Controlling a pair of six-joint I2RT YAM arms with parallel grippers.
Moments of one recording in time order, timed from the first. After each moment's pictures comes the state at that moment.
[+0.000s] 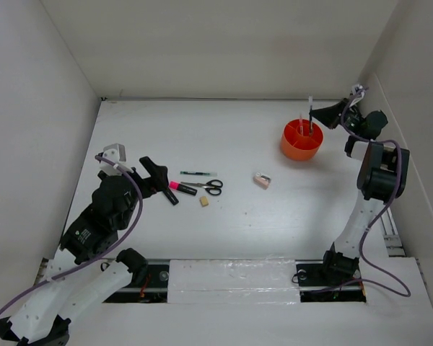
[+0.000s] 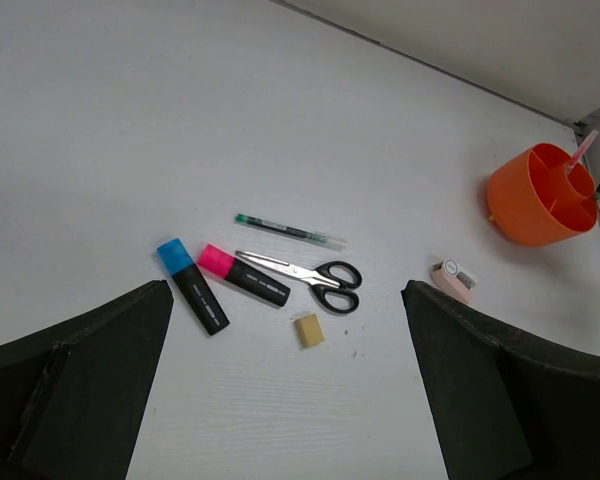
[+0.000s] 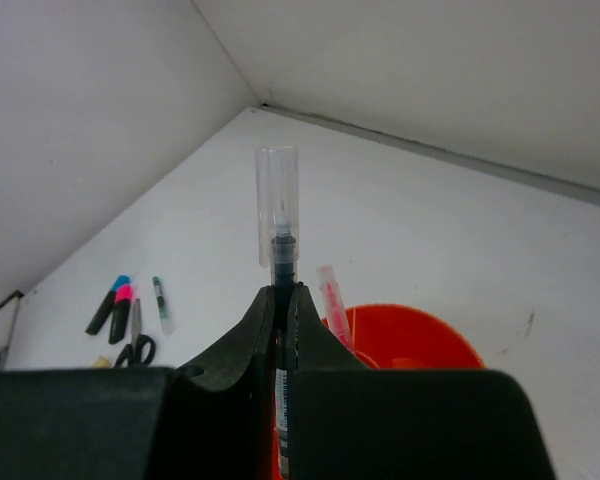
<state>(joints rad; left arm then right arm) -0.64 0.56 0.91 -0.67 -0.50 -0.59 -0.31 2.12 1.31 1.25 -1.22 0.86</state>
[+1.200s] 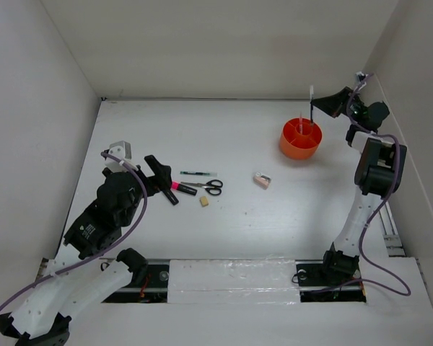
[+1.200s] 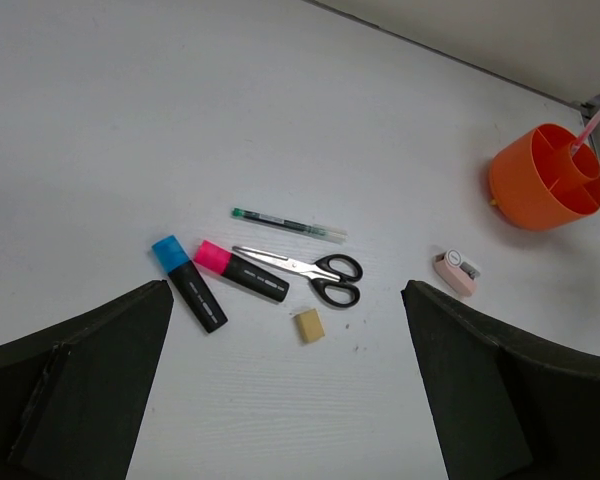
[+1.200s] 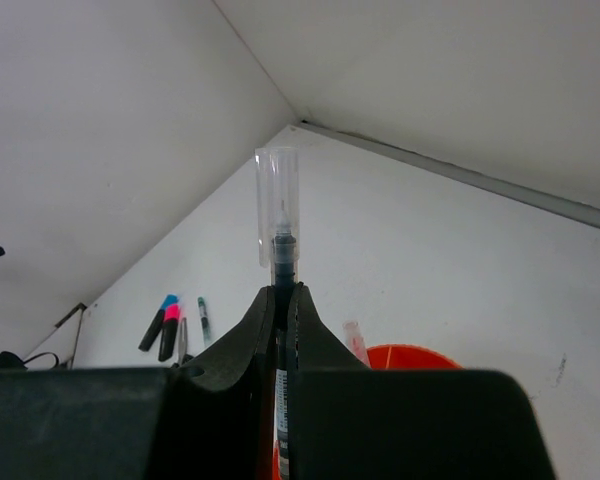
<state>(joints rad) -0.64 0.60 0.91 -0.66 -0.47 -0.58 -0.31 2.23 1.52 1.29 -1.25 1.13</state>
